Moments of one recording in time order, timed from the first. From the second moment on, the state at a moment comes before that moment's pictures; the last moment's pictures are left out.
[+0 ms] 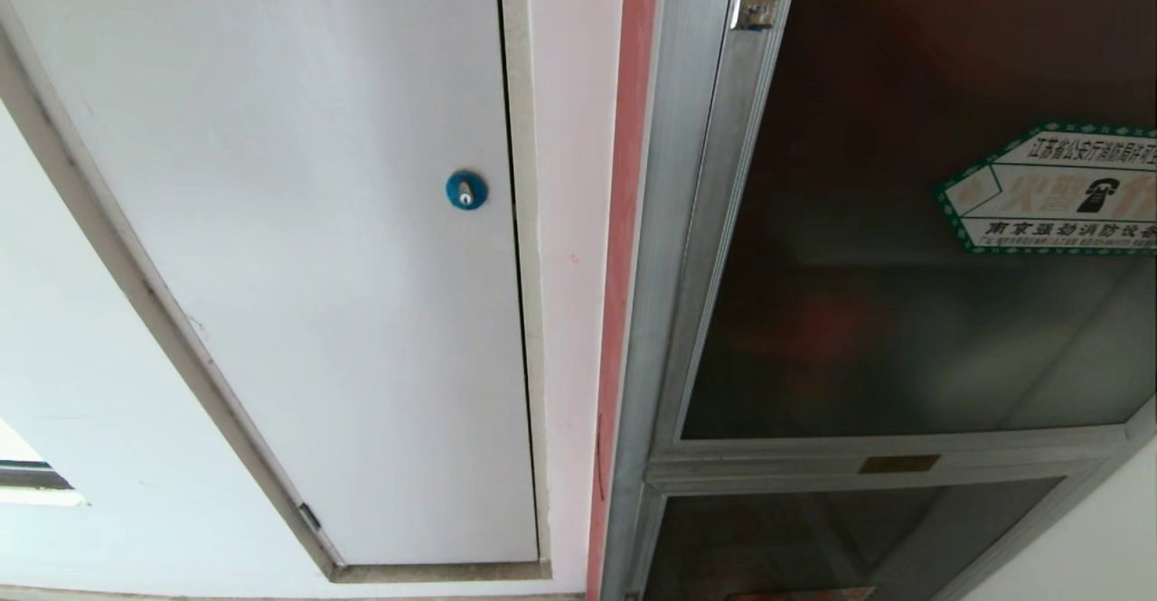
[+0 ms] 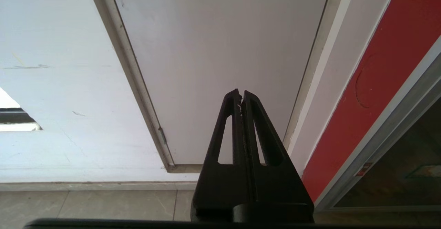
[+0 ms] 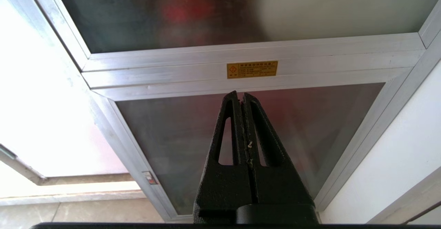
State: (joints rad) left arm 0.01 0.00 0.00 0.00 -0.02 0.00; right arm 0.00 0.00 0.00 -0.01 -0.03 0.07
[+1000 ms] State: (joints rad) left arm 0.01 0.00 0.00 0.00 -0.02 0.00; right arm 0.00 0.00 0.00 -0.01 -0.05 0.11
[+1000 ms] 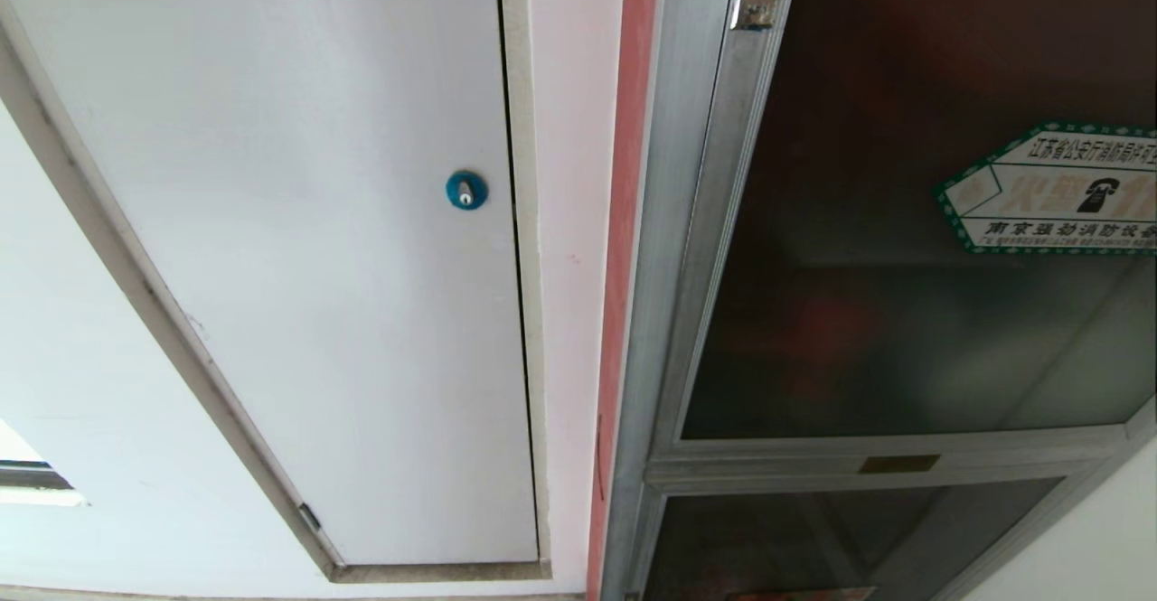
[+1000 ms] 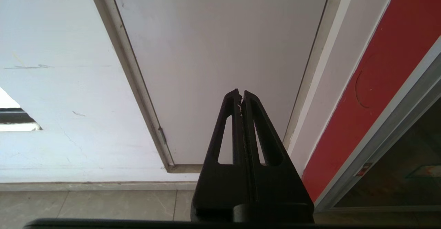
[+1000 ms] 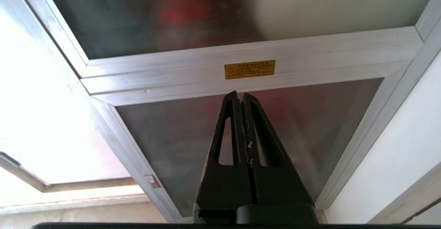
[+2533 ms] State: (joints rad) left arm 0.01 0.00 0.00 0.00 -0.02 0.00; right arm 0.01 0.83 -1.00 0.13 0.45 0.11
